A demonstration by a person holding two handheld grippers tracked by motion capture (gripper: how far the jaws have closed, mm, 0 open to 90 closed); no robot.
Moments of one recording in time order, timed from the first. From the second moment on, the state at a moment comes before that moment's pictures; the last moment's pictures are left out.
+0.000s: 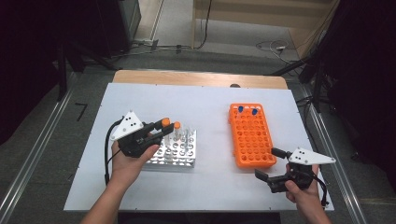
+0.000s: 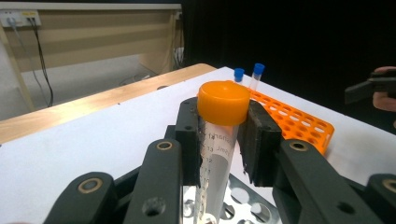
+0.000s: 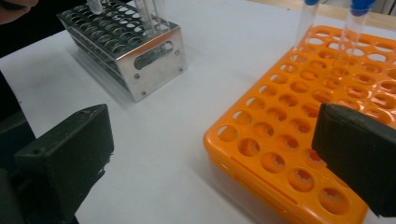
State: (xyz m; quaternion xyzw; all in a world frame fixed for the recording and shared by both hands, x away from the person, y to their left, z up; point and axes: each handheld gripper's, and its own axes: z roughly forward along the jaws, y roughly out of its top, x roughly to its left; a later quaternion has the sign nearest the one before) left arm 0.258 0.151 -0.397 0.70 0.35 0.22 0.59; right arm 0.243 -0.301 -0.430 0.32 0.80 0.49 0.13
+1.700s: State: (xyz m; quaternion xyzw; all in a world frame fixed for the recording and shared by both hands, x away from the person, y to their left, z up) left arm 0.299 0.144 -0.421 0.69 0.40 0.25 0.55; right arm 0.248 -0.314 -0.431 0.34 0.79 0.49 0.13
